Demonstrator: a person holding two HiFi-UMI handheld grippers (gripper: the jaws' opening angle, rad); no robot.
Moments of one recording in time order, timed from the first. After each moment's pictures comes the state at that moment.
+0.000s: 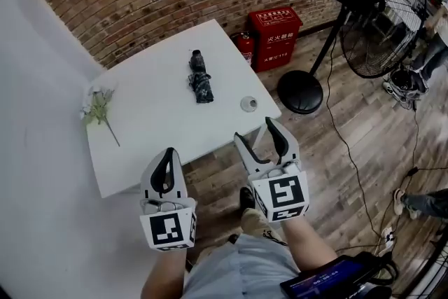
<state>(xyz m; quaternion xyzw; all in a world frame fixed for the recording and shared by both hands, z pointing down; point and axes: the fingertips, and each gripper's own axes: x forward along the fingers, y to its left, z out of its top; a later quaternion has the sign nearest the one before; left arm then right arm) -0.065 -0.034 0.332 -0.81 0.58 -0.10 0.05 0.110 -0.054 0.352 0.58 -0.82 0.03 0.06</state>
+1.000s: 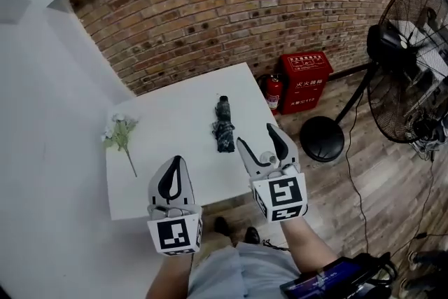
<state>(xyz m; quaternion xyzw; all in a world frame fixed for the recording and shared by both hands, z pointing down) -0.071 -0.136 0.283 -0.76 0.64 -0.08 0.10 0.093 -0.197 0.309 0.52 -0.86 0.00 0.02</state>
